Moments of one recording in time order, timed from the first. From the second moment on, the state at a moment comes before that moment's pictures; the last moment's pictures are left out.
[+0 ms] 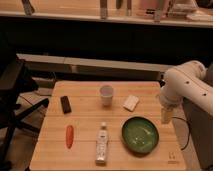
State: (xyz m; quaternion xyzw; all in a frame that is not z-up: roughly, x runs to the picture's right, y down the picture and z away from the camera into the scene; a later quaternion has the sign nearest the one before) arm 0.284 0.105 0.684 -0.28 0.02 0.02 0.96
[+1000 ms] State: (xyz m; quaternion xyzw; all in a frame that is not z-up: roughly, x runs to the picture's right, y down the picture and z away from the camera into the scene) arm 0.200 0.099 0.682 -0.27 0.01 -0.11 0.96
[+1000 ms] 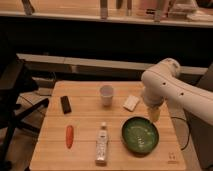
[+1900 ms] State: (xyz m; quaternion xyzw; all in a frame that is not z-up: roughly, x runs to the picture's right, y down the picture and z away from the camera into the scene) arm 0.104 0.103 0.684 -0.26 -0.03 -0.23 0.94
